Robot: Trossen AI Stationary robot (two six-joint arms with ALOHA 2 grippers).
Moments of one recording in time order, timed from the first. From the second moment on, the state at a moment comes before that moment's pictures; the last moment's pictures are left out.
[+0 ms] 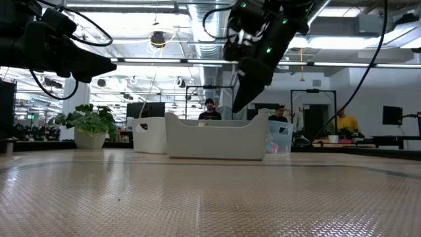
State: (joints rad) left arm 0.15 0.05 0.01 0.03 -0.01 0.08; right arm -0.12 1.74 1.21 -0.49 0.16 -0.09
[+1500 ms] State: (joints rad) left arm 0.15 0.05 0.01 0.03 -0.01 0.08; right arm 0.18 0.57 0.01 0.44 0.12 -0.18
